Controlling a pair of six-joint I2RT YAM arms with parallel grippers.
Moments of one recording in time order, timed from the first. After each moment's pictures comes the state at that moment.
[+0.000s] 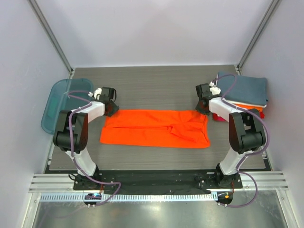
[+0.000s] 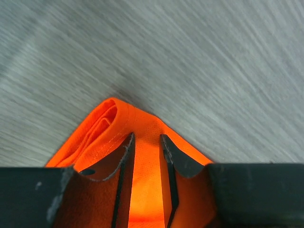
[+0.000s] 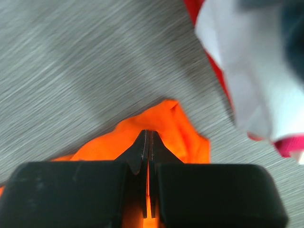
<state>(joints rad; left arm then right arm) -0.18 1.77 1.02 -0.24 -0.24 -0.87 0.22 1.72 1.07 -0.41 0.37 0.69</state>
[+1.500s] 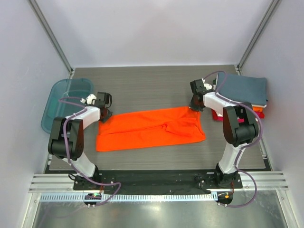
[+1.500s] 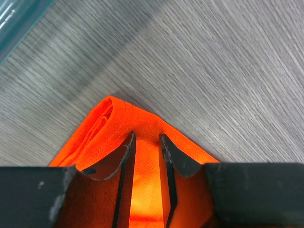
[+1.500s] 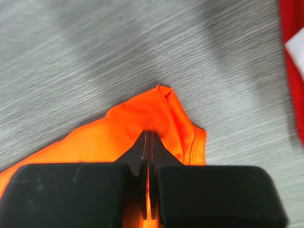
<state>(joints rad) -0.14 1.66 0.91 -0.32 -0.36 -0.89 0.25 1.84 1.21 -0.45 0.26 0.63</state>
